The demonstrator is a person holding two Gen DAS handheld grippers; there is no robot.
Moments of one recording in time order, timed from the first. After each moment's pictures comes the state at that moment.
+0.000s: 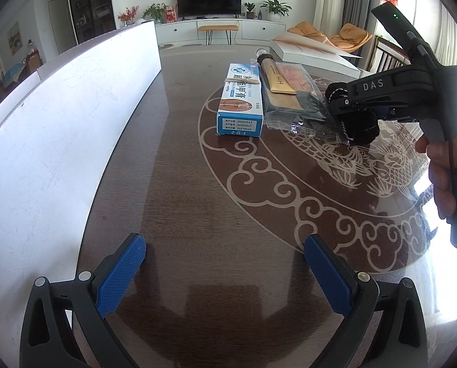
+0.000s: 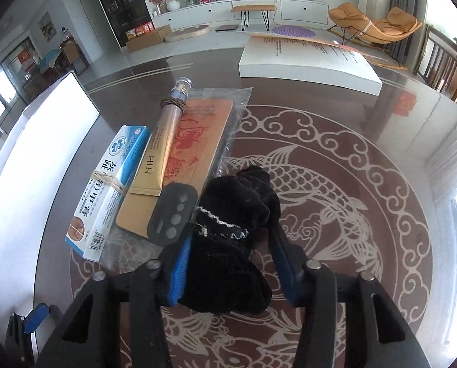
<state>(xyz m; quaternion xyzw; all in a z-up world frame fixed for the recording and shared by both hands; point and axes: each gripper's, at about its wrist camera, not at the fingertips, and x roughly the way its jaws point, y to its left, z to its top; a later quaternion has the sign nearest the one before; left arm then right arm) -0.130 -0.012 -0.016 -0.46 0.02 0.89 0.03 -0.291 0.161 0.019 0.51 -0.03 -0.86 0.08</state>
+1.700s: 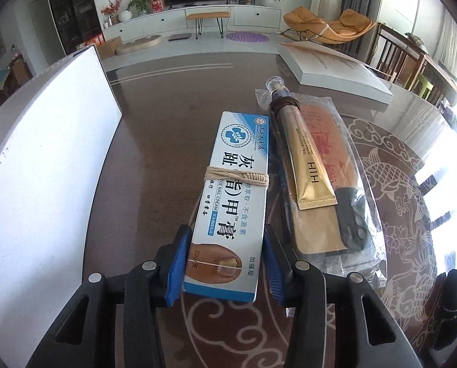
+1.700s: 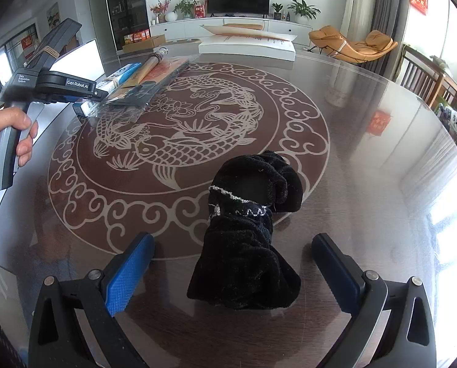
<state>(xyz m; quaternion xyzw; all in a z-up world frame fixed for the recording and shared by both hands) -0.287 0.010 -0.005 -0.49 0.04 0.87 0.05 -0.114 0.243 0.003 0.46 0.03 -0.89 0.04</state>
